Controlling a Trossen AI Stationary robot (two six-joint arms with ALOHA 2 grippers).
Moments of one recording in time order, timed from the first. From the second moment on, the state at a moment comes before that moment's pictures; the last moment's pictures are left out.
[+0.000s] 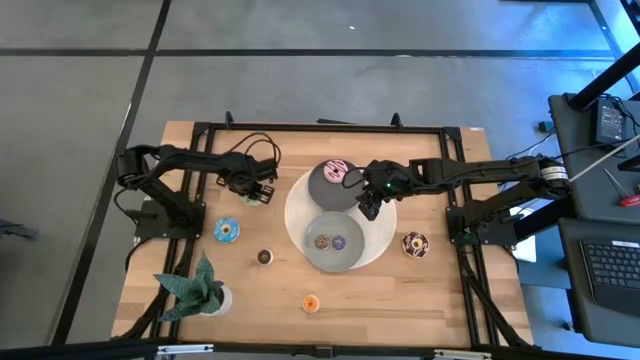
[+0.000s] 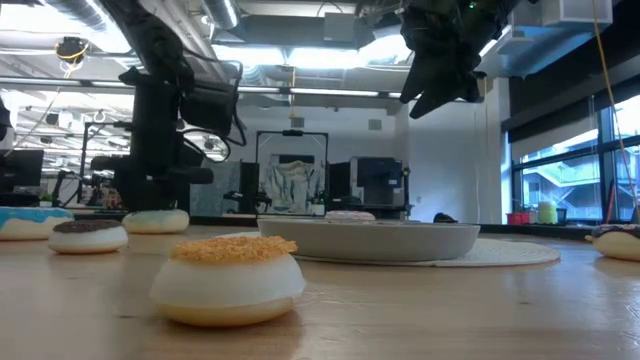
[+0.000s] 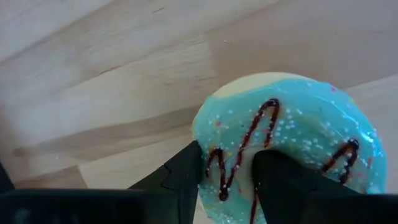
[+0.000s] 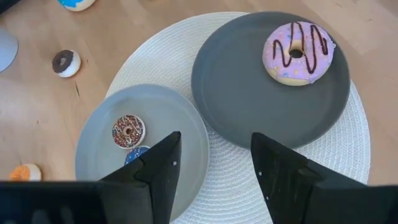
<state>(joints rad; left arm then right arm) 0.39 1.52 0.73 -0.76 -0.17 -0.87 -0.04 1.34 1.06 -0.60 0.14 0.54</state>
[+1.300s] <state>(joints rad) 0.20 1.88 1.45 -0.61 -0.13 -0.41 -0.05 1.19 1.06 -0.90 0.22 0.70</state>
